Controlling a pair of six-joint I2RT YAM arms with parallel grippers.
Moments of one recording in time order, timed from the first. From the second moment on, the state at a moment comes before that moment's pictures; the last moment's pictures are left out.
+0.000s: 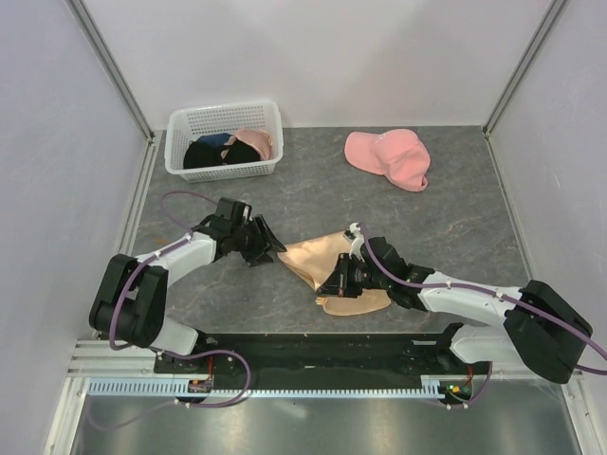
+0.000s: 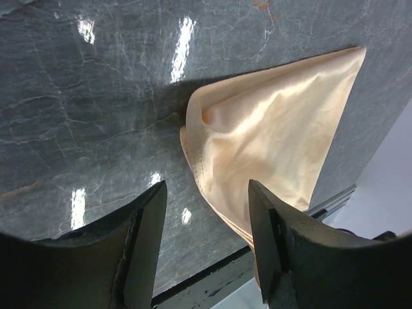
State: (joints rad) left arm -0.34 1.44 0.71 -0.22 0.37 -0.86; right arm 0.85 1.24 0.48 0.17 -0.34 0.95
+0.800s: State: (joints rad) left arm -0.36 1.66 0.78 -0.06 0.40 -0.90; right arm 0.83 1.24 0.46 0.24 -0.43 0.96
